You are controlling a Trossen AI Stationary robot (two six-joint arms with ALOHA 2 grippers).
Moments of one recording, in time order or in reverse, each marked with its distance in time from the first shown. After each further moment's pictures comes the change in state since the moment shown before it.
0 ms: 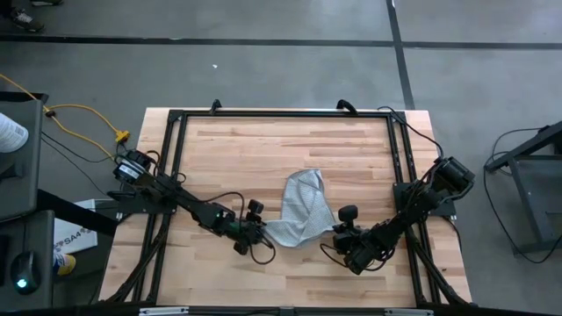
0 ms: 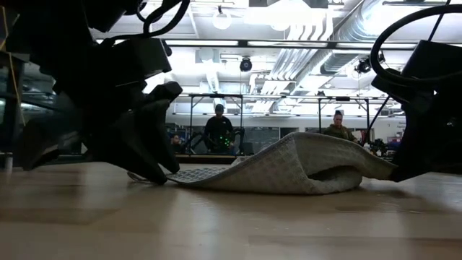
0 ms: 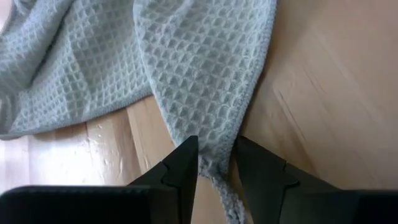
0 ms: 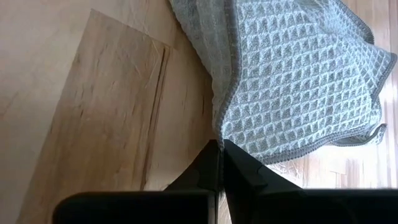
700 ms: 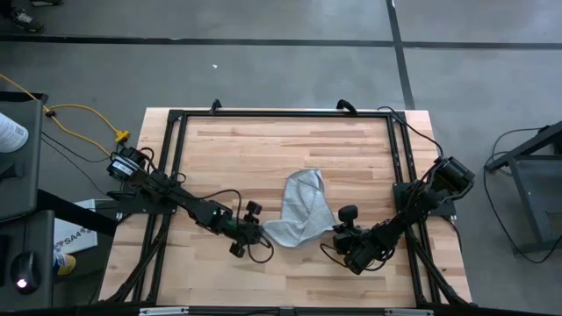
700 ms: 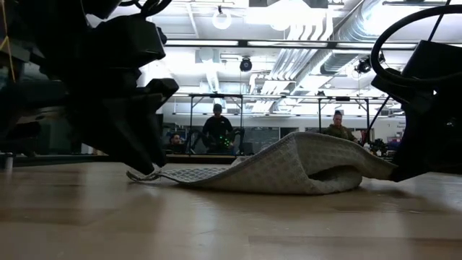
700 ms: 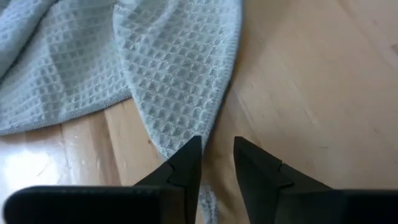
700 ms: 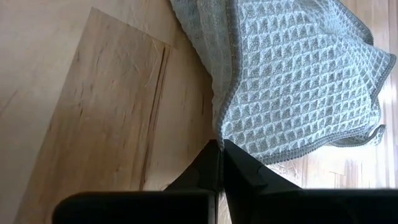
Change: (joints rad) left arm 0.001 -0.077 -0.001 -0.058 0.110 -0.053; right arm 0.000 0.000 -0.001 0.000 0.001 -0.007
